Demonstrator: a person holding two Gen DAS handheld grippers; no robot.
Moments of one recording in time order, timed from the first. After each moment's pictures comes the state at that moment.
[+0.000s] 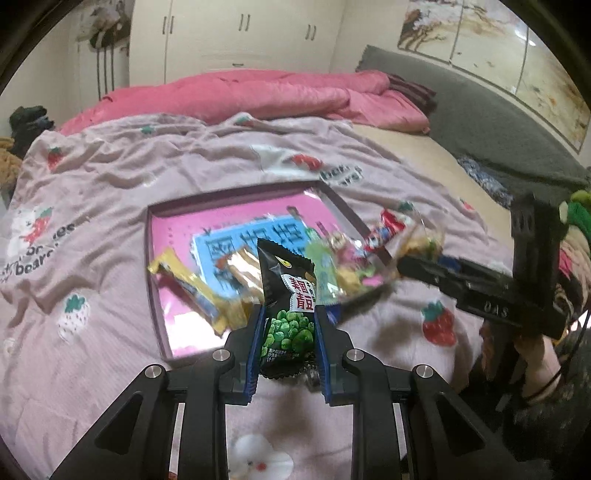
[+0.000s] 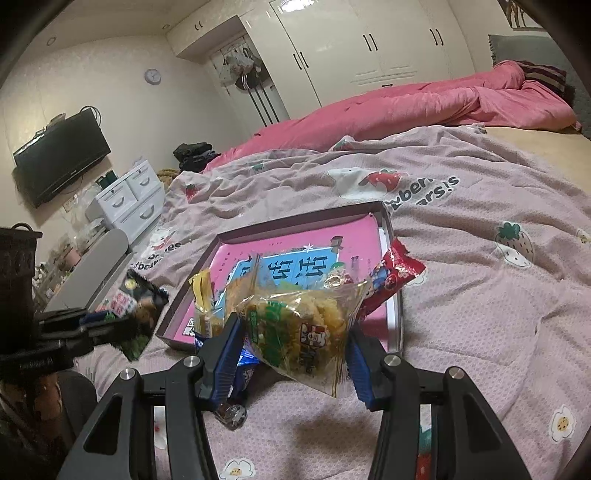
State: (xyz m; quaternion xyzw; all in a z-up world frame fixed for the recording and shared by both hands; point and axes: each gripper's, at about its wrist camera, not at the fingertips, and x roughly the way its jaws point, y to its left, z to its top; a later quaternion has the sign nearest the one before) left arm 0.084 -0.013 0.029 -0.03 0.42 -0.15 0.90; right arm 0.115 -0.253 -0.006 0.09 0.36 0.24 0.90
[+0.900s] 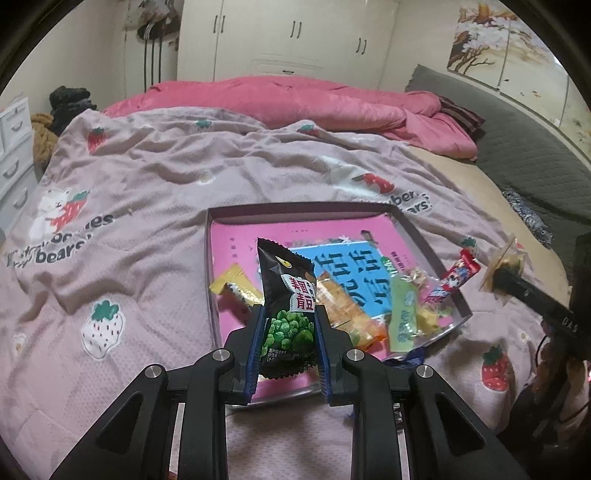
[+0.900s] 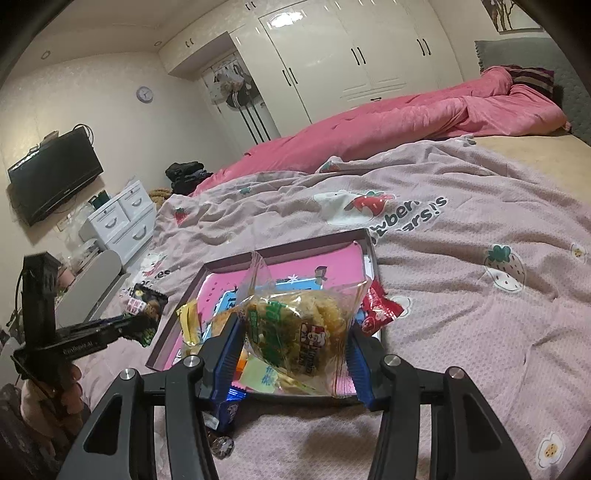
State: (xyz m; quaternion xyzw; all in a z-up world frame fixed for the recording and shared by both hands) left arm 0.127 0.034 0.000 -0.05 0.41 -0.07 0.91; right arm 0.135 -0.264 0.003 0.10 0.33 0.22 0.91
